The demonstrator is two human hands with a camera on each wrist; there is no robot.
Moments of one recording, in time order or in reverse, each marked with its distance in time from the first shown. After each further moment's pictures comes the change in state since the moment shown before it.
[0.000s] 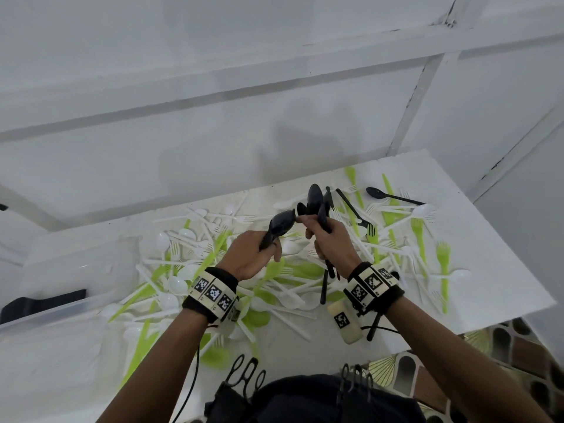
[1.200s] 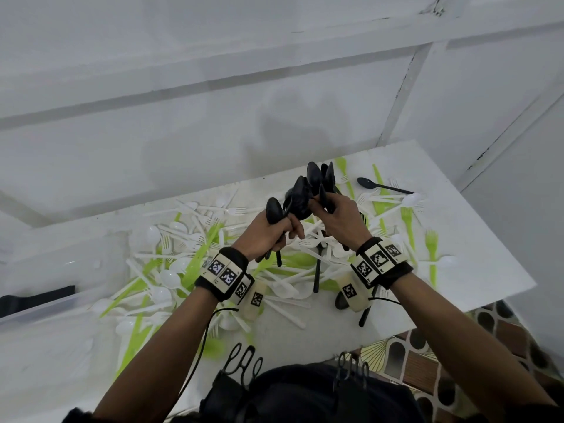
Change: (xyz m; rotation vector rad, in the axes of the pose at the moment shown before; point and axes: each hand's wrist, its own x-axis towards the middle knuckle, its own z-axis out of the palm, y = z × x) left_hand 0.013 0.049 0.009 -0.495 -0.120 0.019; right_hand 0.016 -0.013 -0.034 -0.464 0.057 -0.275
